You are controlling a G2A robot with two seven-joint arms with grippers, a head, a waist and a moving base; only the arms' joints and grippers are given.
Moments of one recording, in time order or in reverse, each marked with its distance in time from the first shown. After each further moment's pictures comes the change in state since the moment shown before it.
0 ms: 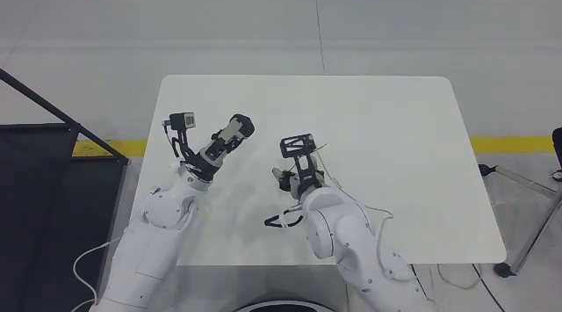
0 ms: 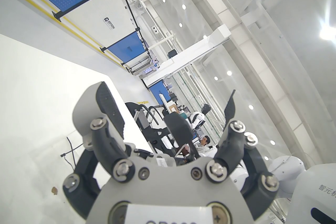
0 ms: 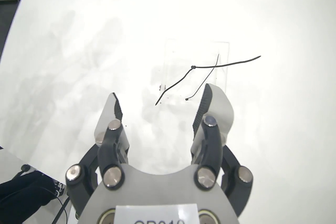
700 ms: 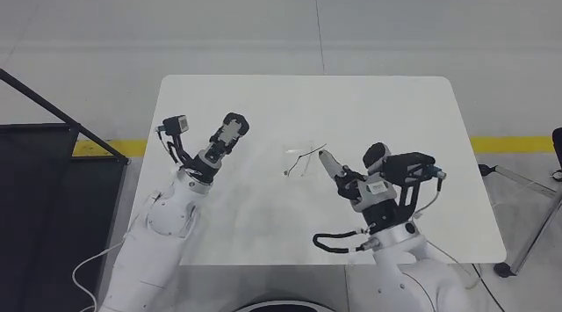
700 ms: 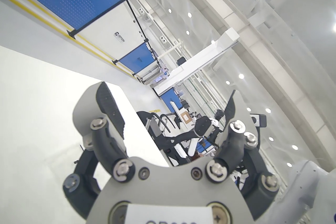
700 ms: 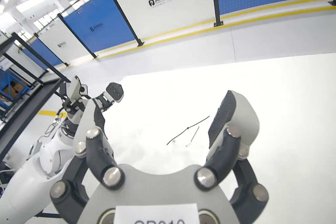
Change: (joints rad) left arm 0.053 -0.010 -0.007 -0.059 0.233 -0.001 0.238; right arm -0.466 0.054 0.367 -0.481 0.236 -0.261 -0.588
